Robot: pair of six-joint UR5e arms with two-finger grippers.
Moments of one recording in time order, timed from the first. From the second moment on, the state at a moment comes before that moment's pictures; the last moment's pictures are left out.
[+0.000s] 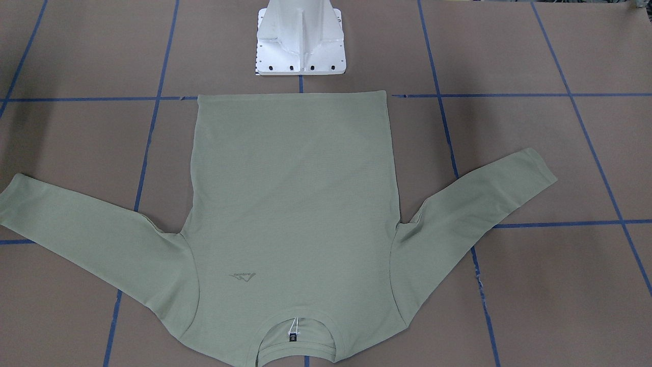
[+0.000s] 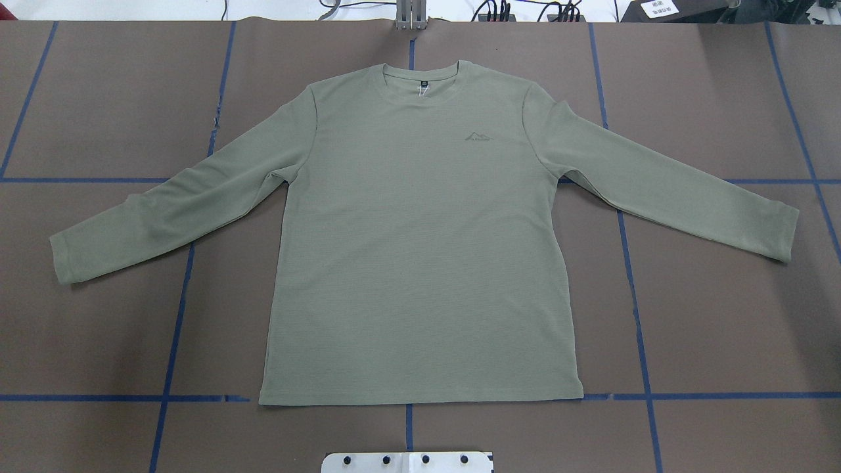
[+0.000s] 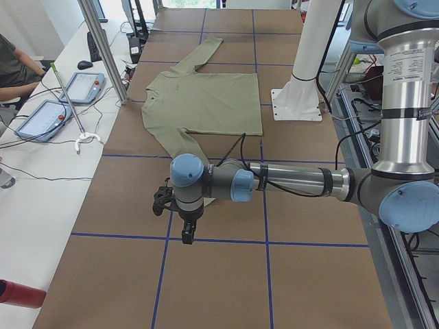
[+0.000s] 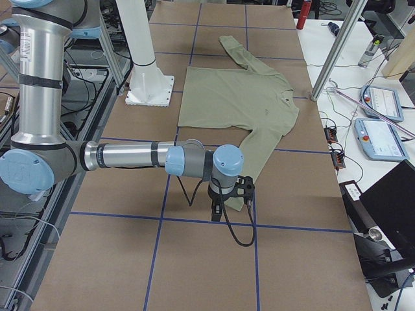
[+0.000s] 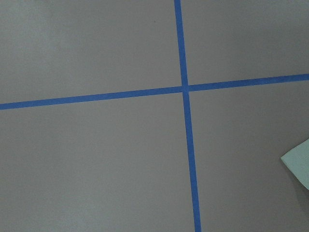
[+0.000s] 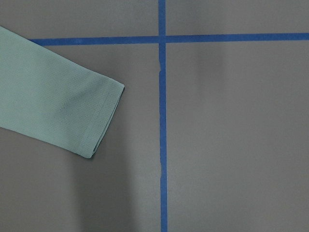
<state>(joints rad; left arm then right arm) -1.55 -1.51 -1.69 -1.60 -2.29 0.01 1.55 -1.69 1.76 -1.72 2.35 -0.01</state>
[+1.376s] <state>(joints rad) -1.53 -1.61 -1.72 -1.65 -2.43 0.00 1.46 -1.51 1.70 -1.65 2.41 0.02</state>
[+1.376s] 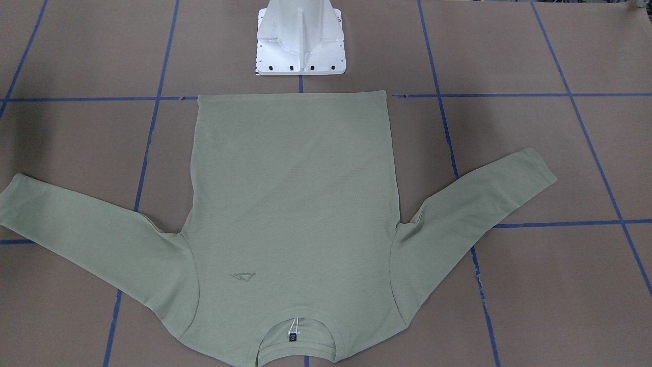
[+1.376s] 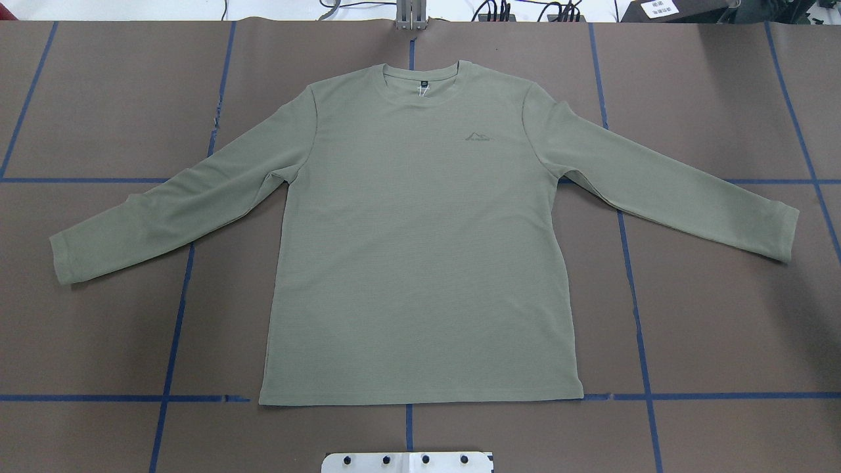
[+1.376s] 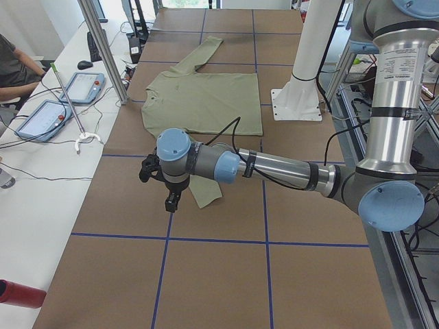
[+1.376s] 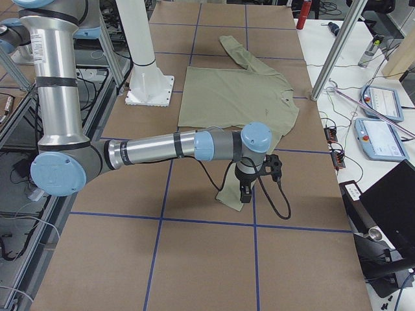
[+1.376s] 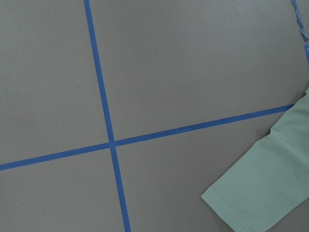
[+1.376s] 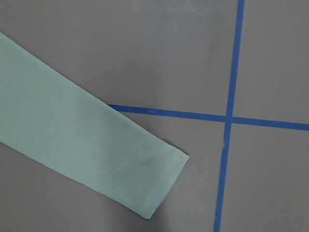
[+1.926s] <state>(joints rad) -1.50 -1.62 -1.69 -1.73 -2.43 0.00 1.39 -1.51 1.45 -1.20 2.41 0.13</state>
